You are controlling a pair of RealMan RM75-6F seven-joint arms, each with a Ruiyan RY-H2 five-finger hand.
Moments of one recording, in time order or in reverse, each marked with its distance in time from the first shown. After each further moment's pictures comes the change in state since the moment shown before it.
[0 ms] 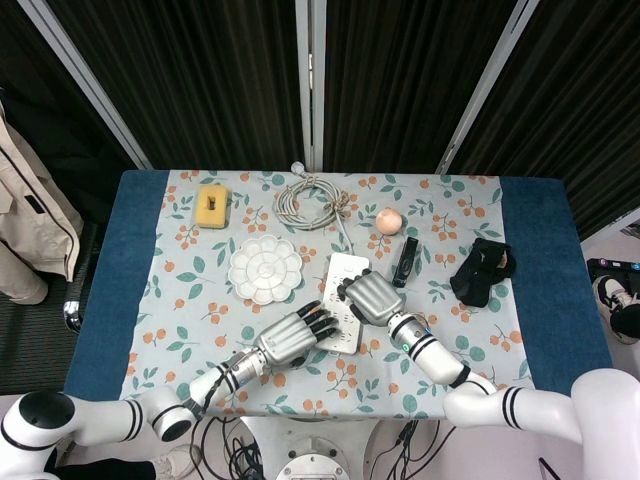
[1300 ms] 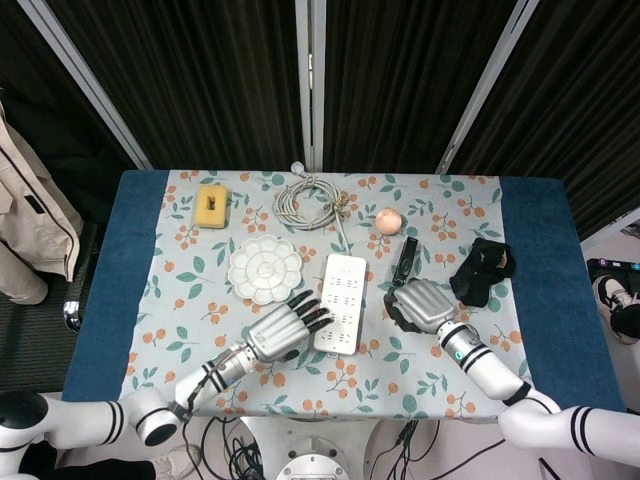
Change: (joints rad) left arm 0.020 0.127 -0.011 -0.164 0.015 0.141 0.037; right arm -0.126 0.290 -0.054 -0.244 -0.022 0.001 0.218
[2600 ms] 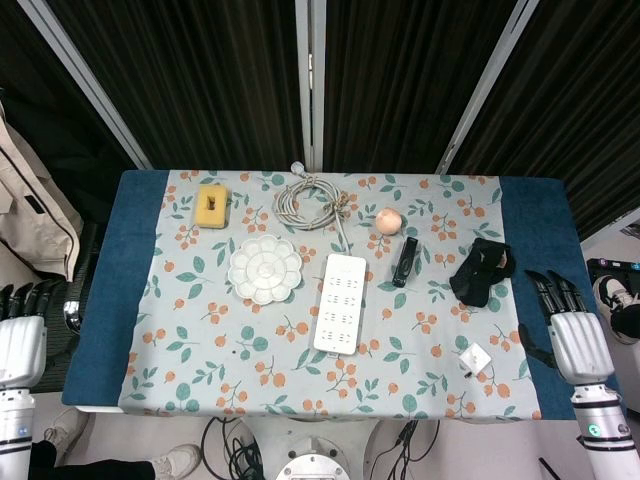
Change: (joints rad) left arm 0.653 0.497 0.046 -0.289 -0.266 0.652 -0.033; right arm -0.515 0.219 -0.088 -0.068 -0.286 0.720 0.189
